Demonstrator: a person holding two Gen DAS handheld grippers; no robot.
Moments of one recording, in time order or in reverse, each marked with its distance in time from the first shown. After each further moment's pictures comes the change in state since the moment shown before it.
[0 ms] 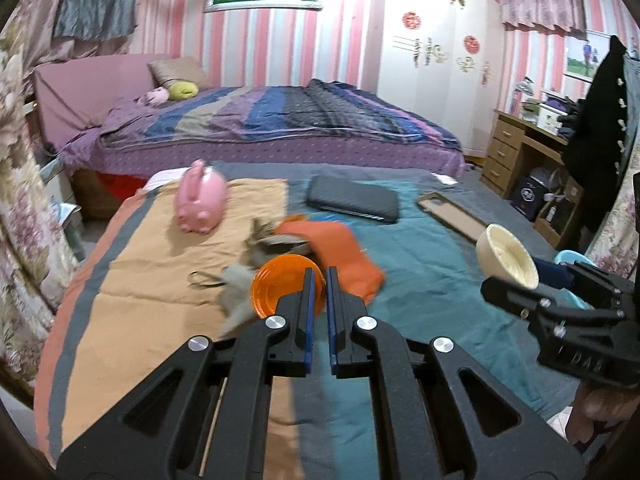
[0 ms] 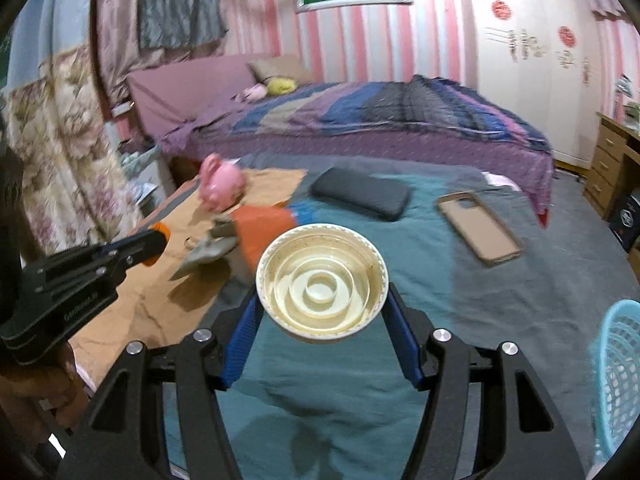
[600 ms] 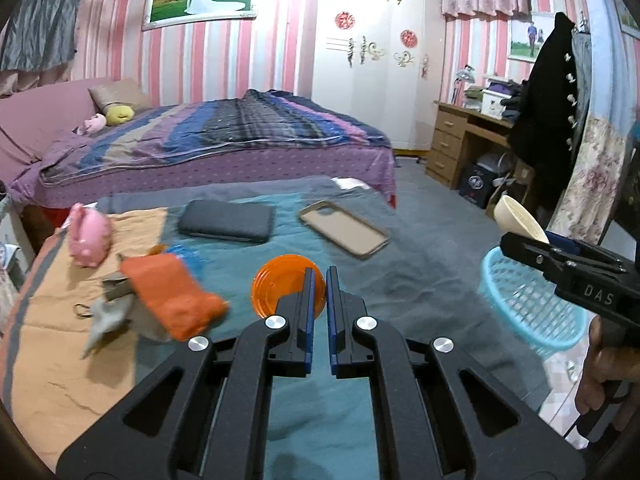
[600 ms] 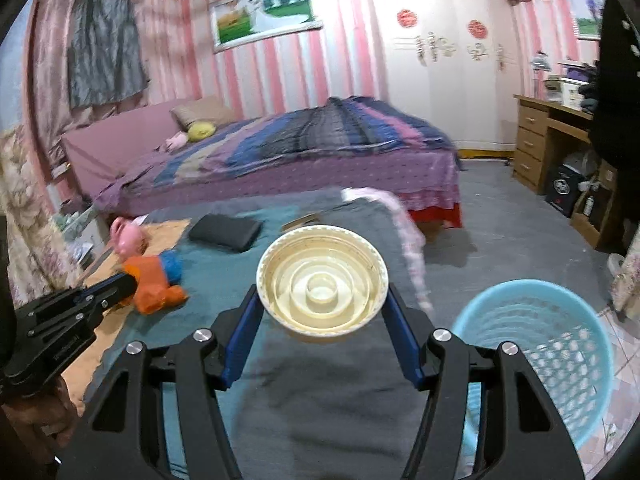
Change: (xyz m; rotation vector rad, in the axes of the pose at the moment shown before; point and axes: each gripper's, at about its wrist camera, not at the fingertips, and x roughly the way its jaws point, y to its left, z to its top) left arm 0.011 -0.141 0.013 0.102 -0.028 -0.170; right arm -0.088 -0.149 -0.004 0.169 -0.118 -0.202
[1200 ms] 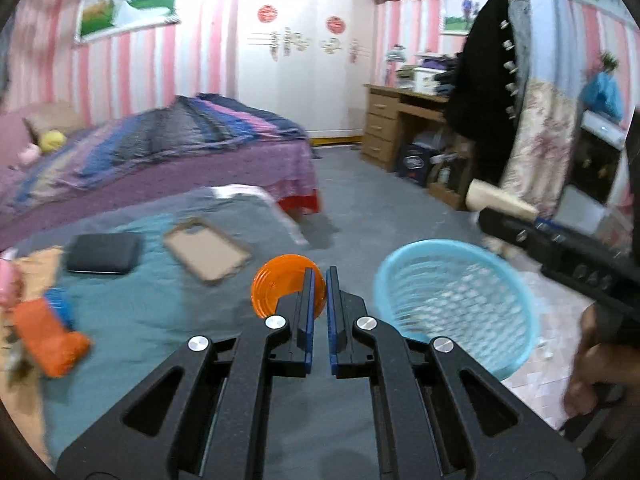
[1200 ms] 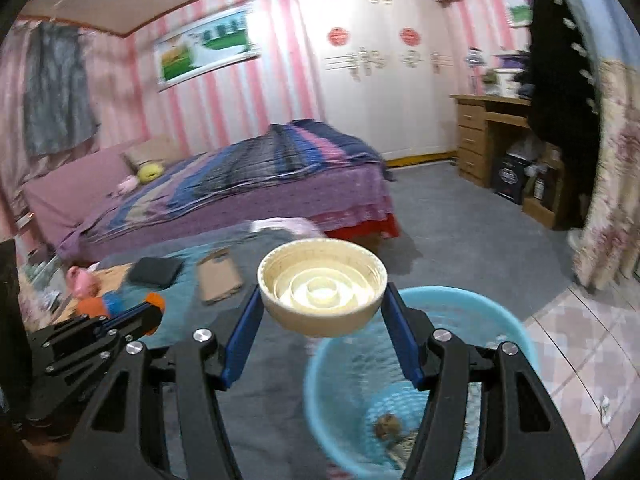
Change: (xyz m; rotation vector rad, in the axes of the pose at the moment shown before) left arm 0.046 -0.141 0.017 0.111 0.035 -0.233; right arm -0.038 -0.116 0.004 0.143 -0.080 -0.169
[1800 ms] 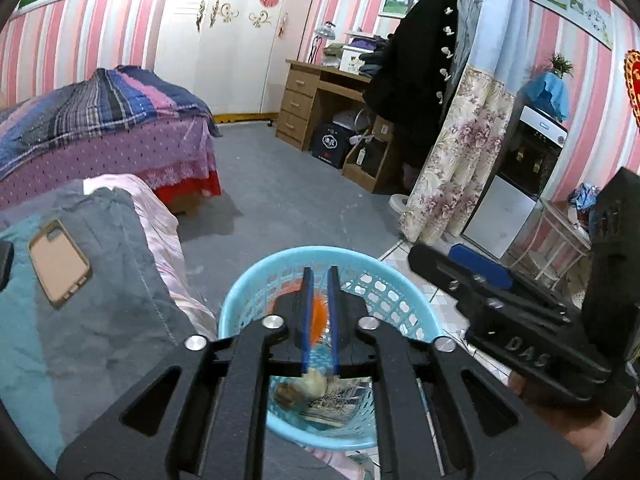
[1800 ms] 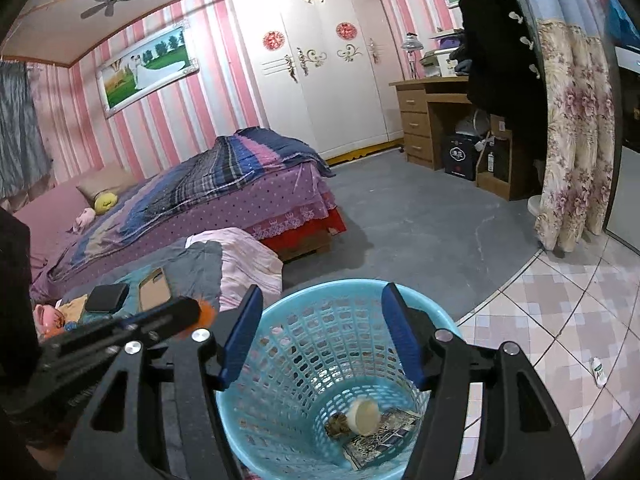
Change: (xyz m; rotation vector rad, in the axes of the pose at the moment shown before) left arm 0.076 -0.091 0.019 0.011 0.109 -0.277; right arm 0.007 -0.082 -0.001 0.137 -0.006 -0.105
